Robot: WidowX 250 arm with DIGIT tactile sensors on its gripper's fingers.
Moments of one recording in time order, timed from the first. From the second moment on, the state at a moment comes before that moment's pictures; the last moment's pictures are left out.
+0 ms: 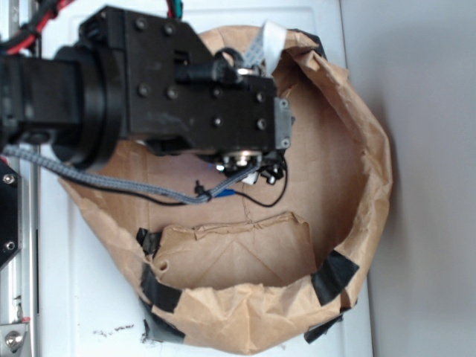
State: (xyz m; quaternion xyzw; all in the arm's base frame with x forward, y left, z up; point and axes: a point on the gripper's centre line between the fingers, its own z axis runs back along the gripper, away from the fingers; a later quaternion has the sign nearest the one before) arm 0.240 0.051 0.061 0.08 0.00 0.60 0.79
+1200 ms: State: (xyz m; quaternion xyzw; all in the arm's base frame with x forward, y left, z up) arm 0.275 0.063 0.062 0.07 0.04 0.66 0.75
